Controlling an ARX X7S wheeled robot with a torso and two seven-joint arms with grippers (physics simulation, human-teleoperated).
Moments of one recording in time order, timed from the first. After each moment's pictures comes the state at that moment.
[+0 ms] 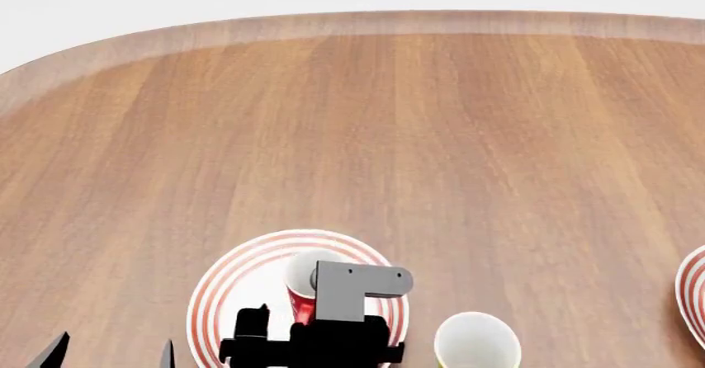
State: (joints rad) left arm 0.00 -0.32 0.35 0.16 -0.26 0.02 -0.35; right arm 0.75 0.03 -0.80 0.71 0.96 0.22 0.32
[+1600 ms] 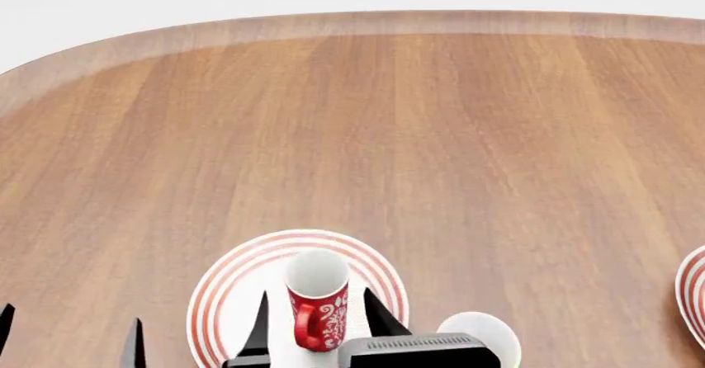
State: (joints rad) left arm 0.11 -0.44 0.36 0.62 -0.23 -0.11 -0.46; right arm 0.41 0.44 -0.88 -0.36 0.75 0.06 0.74
